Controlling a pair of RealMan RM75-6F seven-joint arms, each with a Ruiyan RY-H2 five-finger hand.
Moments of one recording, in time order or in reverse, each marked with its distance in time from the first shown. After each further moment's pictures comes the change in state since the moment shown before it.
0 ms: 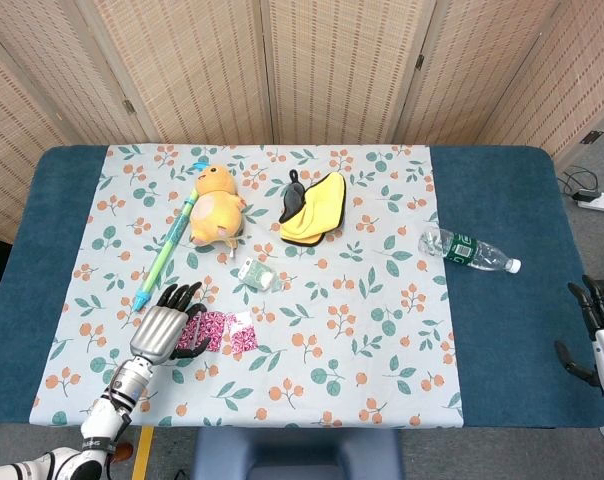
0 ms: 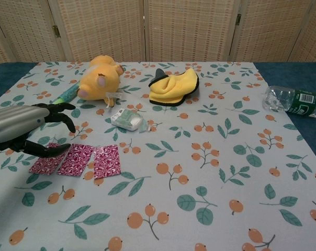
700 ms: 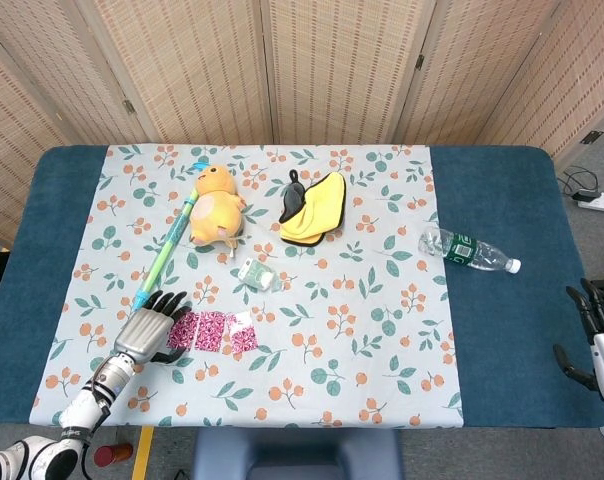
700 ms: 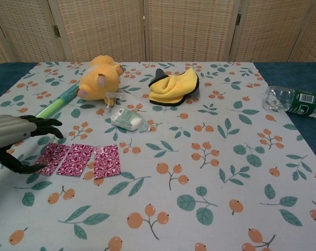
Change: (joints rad) left arm -0.050 0.086 0.060 0.074 -0.017 -0.146 -0.007; right arm -0.011 0.001 -0.008 -0.020 -0.007 0.014 -0.019
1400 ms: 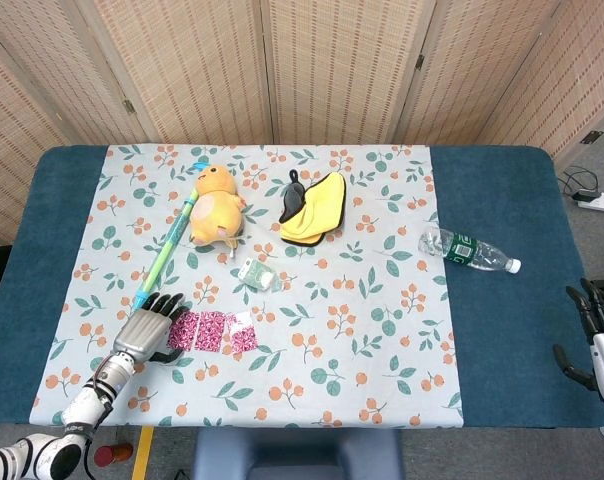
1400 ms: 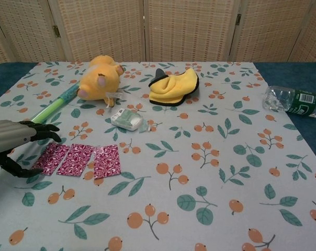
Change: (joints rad) left arm -0.015 -0.027 0.006 0.043 -0.055 -0.026 0.015; right arm -0.002 0.004 0.001 -0.014 0.003 0.000 -0.013
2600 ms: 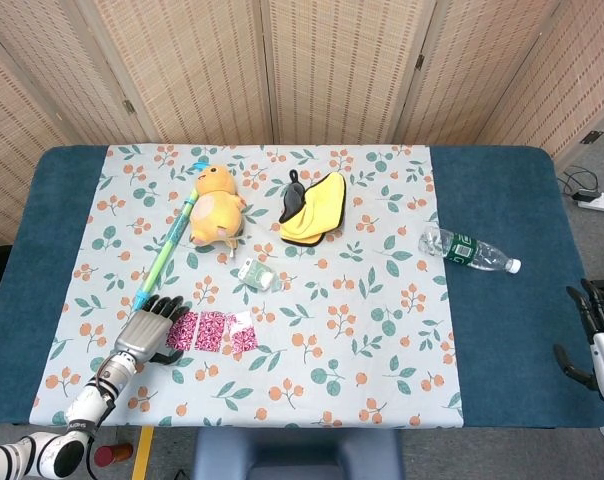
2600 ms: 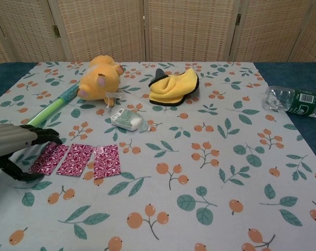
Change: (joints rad) left arm -0.024 -0.008 0.018 0.009 -0.061 -0.021 0.042; right arm 0.002 -0.001 0.002 0.003 0.009 -0.011 0.000
